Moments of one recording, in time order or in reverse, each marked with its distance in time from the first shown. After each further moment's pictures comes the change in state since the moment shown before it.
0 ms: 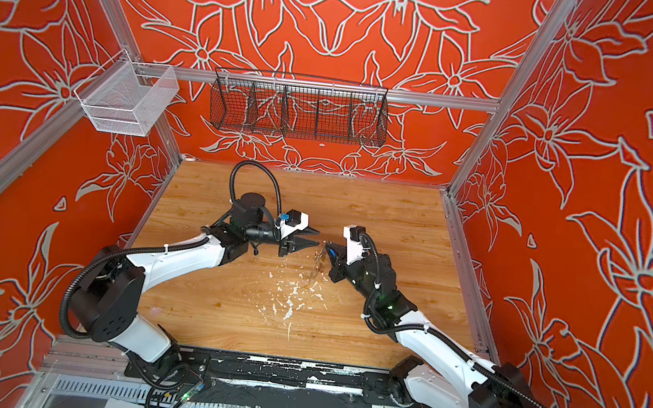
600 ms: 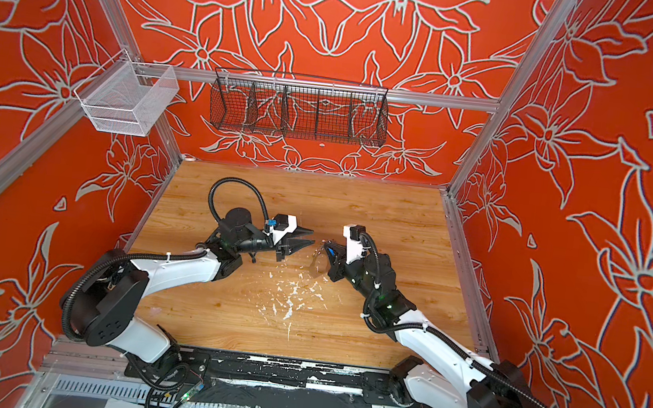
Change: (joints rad) left arm 0.000 -0.037 -0.199 0.397 -0.071 -0.175; right arm 0.000 0.005 0.000 0.020 -0.005 0.018
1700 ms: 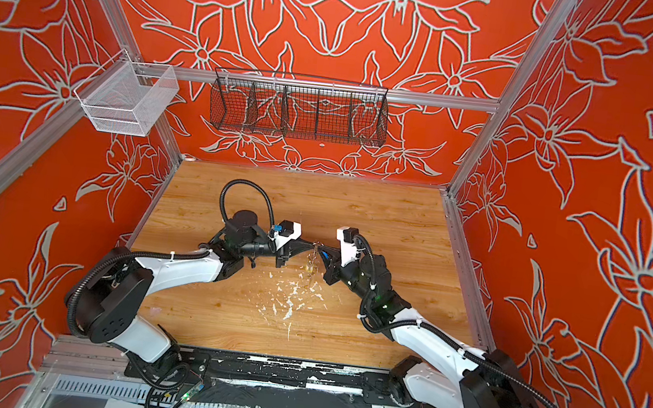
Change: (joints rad) left arm -0.006 0.021 -0.041 -0.031 -0.002 0.021; right arm 0.018 0.076 -0.018 0.089 -0.049 0.006
